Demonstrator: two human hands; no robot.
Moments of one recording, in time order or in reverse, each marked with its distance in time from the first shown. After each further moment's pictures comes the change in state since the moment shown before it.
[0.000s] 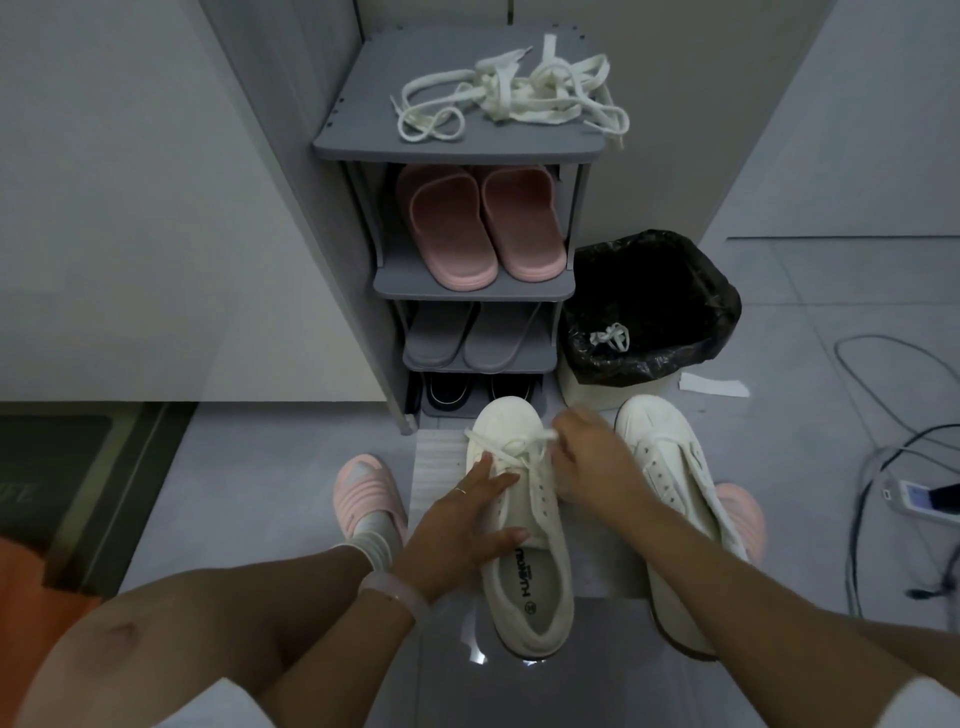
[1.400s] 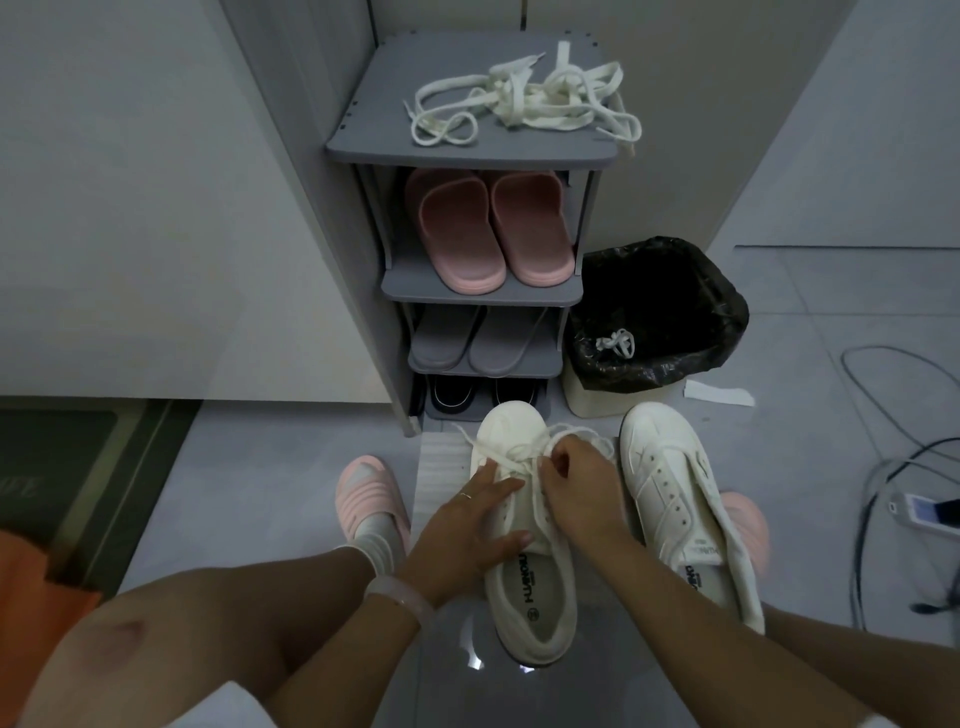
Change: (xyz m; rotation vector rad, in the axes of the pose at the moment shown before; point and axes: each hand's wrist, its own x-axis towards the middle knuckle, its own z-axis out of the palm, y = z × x) left_hand 0.000 0.001 0.003 -0.009 0.020 -0.001; right_hand -0.013 -0.026 0.025 0.325 0.128 0.375
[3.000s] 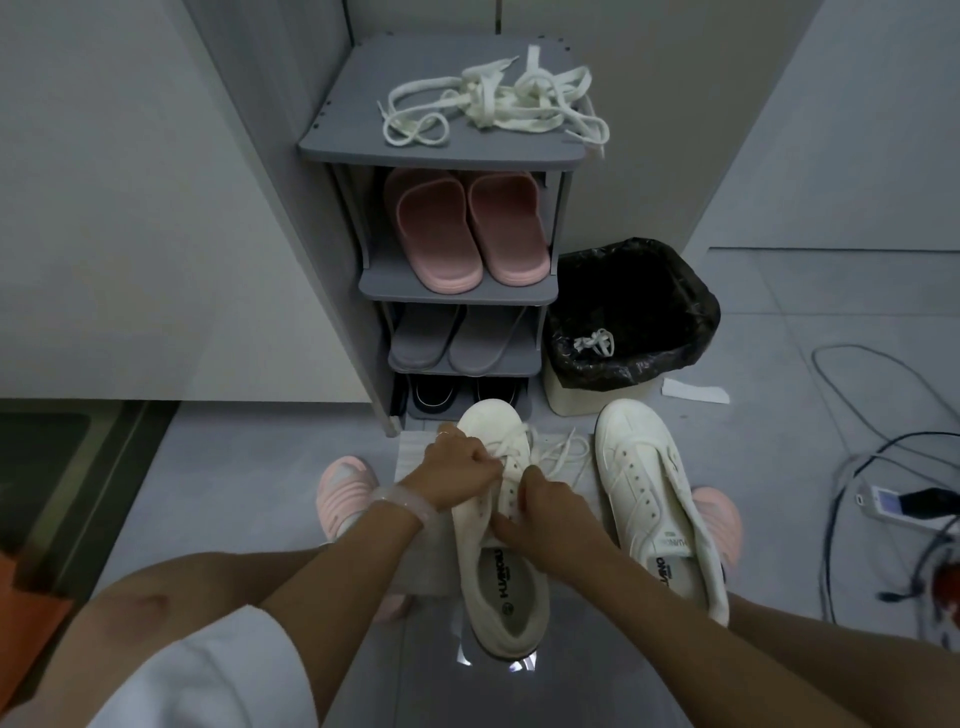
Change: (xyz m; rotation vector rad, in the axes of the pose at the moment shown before) left_hand 0.061 0.028 -0.023 0.045 -0.041 -0.307; right_hand -0.025 0.000 -0.013 -0.310 -0.415 -0.054
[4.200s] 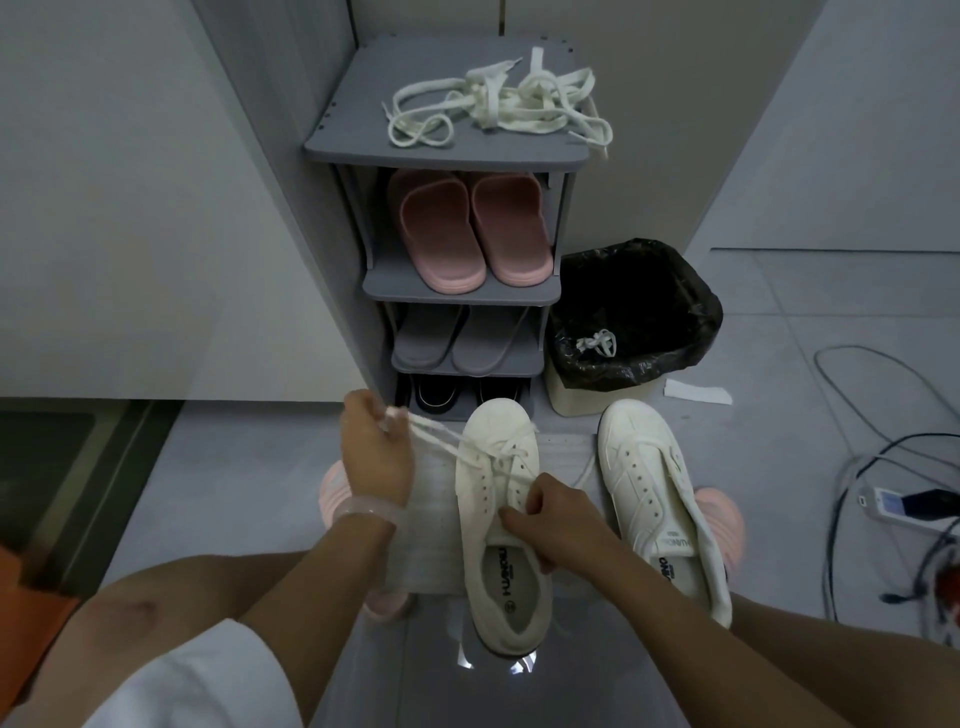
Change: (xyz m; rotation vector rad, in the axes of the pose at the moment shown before) left_hand -0.019 -0.026 -0.028 -0.474 0.897 -0.078; right_hand 0.002 0.014 0.000 0.309 -0.073 0.146
